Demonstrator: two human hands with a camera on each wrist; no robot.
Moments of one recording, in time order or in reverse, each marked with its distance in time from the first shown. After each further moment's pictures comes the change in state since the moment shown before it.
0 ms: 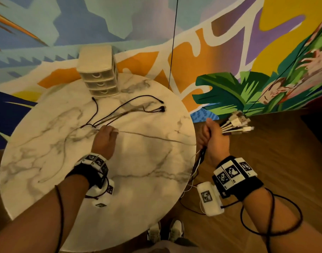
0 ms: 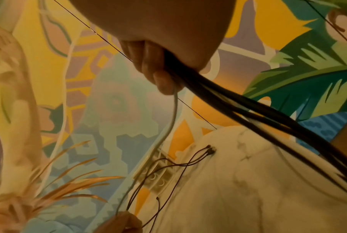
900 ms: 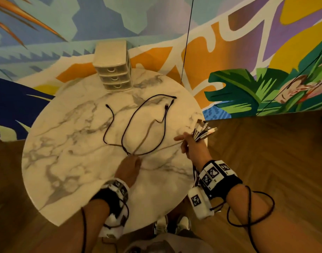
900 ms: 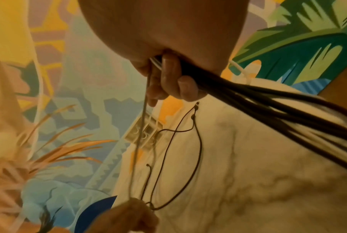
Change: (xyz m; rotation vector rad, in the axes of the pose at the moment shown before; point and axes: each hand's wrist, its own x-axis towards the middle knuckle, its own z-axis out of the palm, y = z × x) left_hand -0.097 -0.009 0.043 0.056 -0.278 -0.113; right_hand -0.005 0.075 0.023 -0.417 -0.108 0.210
